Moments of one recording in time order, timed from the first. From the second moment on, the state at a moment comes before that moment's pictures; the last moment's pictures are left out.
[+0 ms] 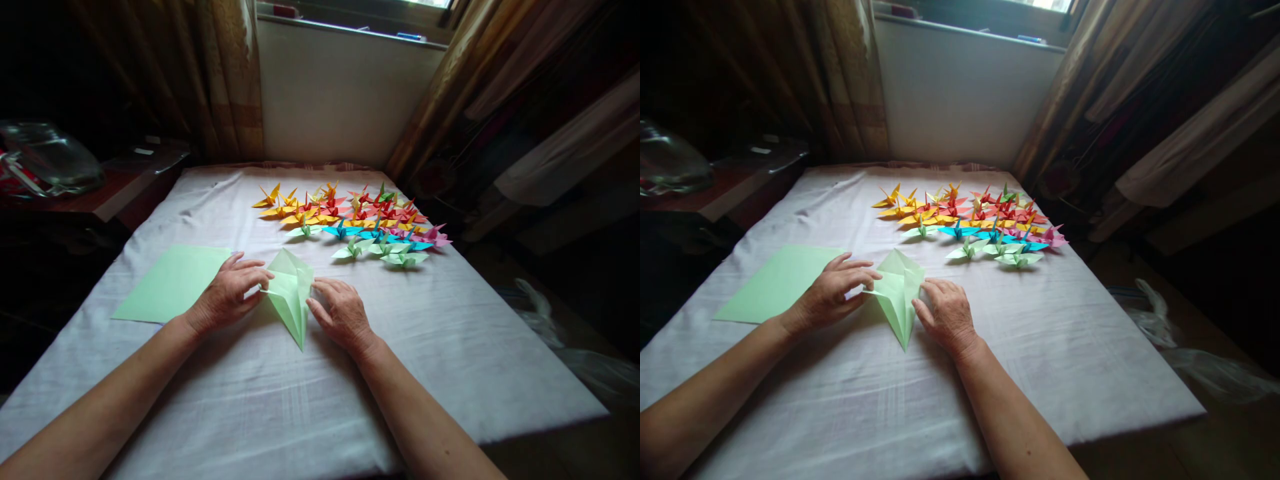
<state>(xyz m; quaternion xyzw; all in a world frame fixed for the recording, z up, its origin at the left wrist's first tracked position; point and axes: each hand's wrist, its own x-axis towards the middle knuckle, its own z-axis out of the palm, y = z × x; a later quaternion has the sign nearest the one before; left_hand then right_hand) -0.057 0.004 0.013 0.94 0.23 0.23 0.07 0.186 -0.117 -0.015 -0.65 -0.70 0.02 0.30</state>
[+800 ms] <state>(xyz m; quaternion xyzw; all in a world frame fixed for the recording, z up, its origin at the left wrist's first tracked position) -0.085 -0.051 0.001 0.97 0.16 0.14 0.08 0.195 -0.108 -0.024 -0.70 -0.66 0.01 0.26</state>
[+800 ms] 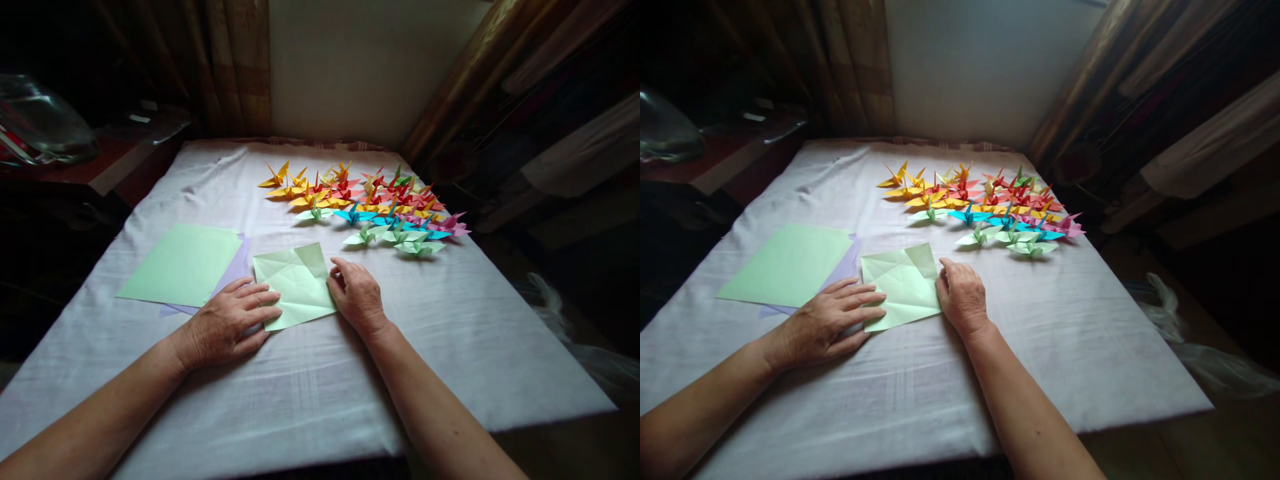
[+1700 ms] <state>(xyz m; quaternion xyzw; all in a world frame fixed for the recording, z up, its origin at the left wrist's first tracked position) -0.020 -0.021 0.028 0.96 0.23 0.02 0.15 0.184 -0.113 -0.023 -0.54 -0.79 0.01 0.28</state>
